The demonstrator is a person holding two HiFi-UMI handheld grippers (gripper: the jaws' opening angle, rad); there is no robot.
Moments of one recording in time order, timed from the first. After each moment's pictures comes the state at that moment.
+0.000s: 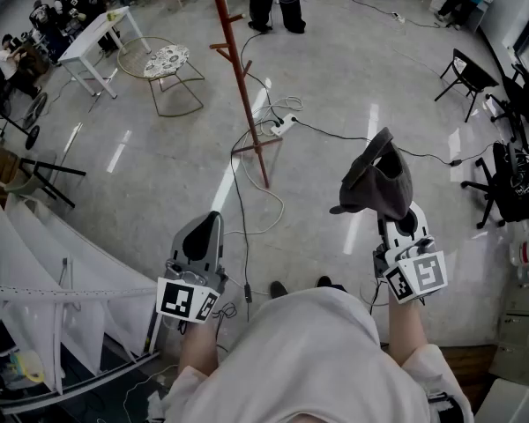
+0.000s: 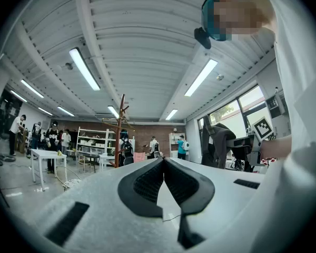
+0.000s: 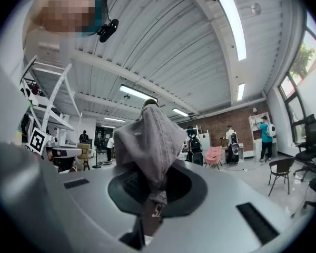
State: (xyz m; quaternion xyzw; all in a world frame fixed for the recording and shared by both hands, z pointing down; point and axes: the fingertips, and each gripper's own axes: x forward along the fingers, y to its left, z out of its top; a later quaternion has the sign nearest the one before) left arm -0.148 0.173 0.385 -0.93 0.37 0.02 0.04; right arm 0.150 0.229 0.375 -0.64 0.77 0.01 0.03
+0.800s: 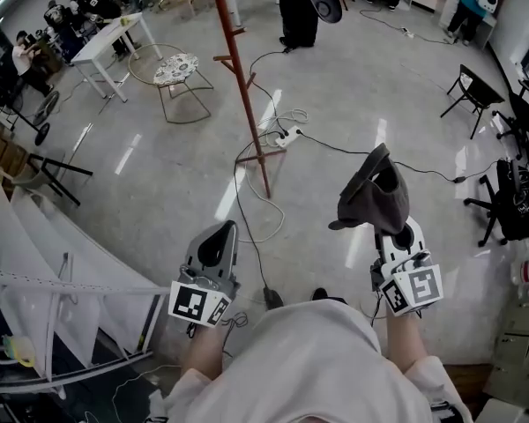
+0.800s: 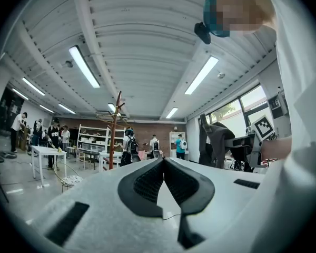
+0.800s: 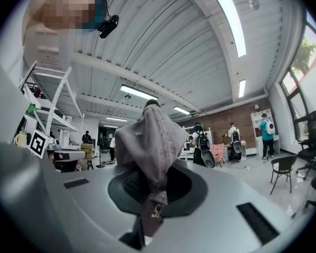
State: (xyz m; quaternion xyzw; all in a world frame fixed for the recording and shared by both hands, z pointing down) left arm -0.097 0.210 0.394 -0.92 0.38 0.01 0.02; right arm 0.177 0.253 0.381 -0.63 0.78 -0.01 0.03
